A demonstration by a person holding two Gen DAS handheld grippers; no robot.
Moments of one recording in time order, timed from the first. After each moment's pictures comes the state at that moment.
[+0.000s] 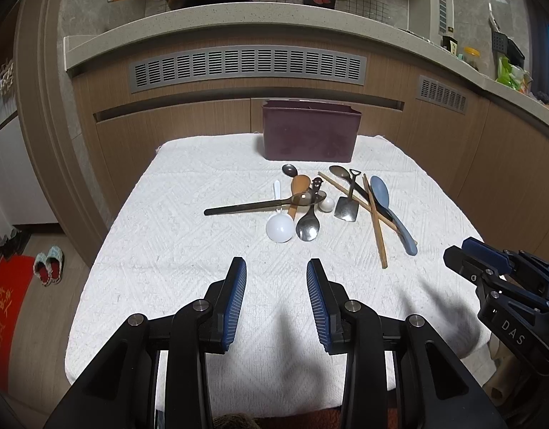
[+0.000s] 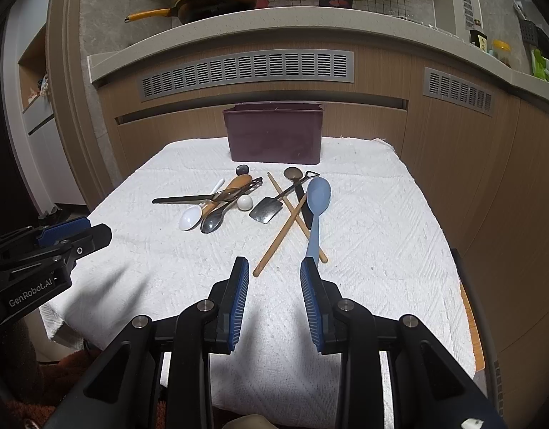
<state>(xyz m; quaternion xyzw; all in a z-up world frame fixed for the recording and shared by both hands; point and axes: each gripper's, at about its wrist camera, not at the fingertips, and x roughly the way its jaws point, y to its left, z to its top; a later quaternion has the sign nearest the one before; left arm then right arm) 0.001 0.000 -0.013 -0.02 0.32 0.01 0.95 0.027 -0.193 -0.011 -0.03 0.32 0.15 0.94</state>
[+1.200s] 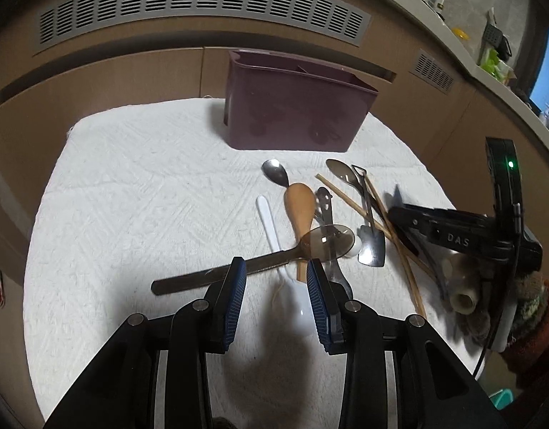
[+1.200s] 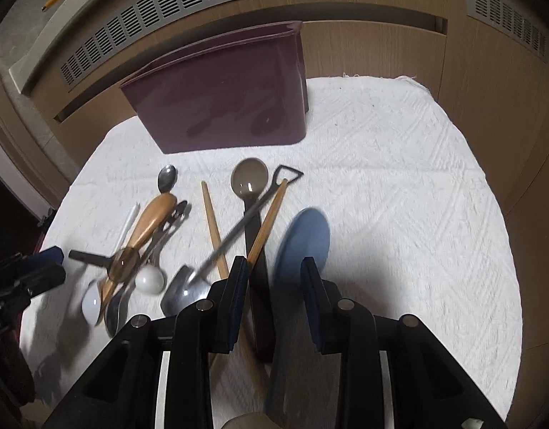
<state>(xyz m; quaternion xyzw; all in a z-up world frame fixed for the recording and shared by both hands) 0.177 0.056 -0.041 -0.05 0.43 -0.15 0.89 0.241 -0.190 -0.072 0.02 0.47 0.16 0.87</state>
